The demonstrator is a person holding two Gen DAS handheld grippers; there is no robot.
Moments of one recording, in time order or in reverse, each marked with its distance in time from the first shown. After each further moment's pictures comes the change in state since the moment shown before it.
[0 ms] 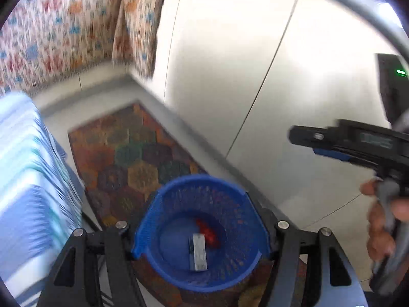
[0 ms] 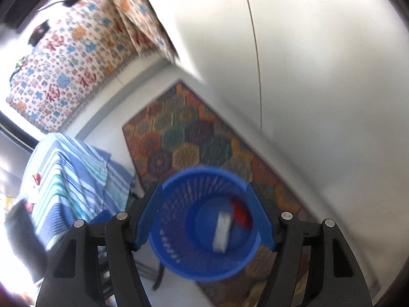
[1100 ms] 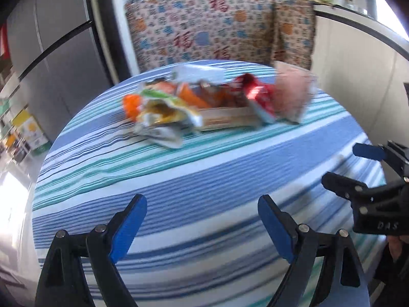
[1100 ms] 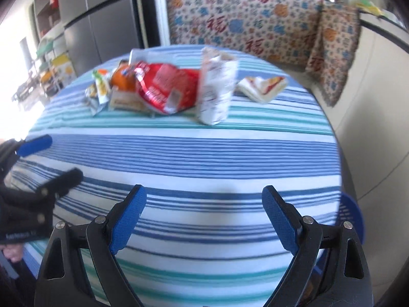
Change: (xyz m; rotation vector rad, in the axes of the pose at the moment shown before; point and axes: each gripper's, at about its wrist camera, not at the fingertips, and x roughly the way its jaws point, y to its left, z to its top) left arm -0.294 0.285 -0.170 -0.236 0.003 0.590; right arm -0.028 0.350 -0.210 -0.743 -0.015 0.232
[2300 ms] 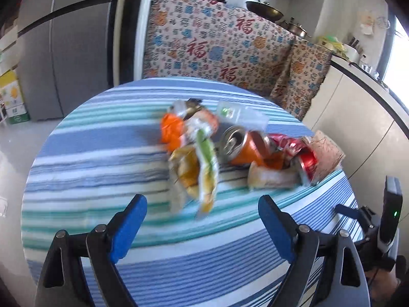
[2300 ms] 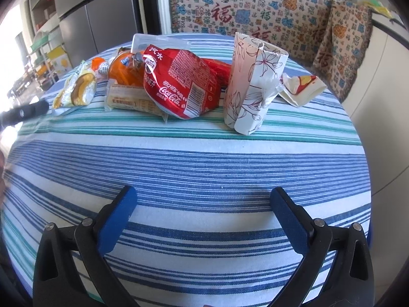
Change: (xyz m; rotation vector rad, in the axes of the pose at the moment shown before) left arm 0.002 0.092 0.045 -0.194 -0.045 -0.216; right arm 0.034 0.029 0.014 0.004 0.041 -0.015
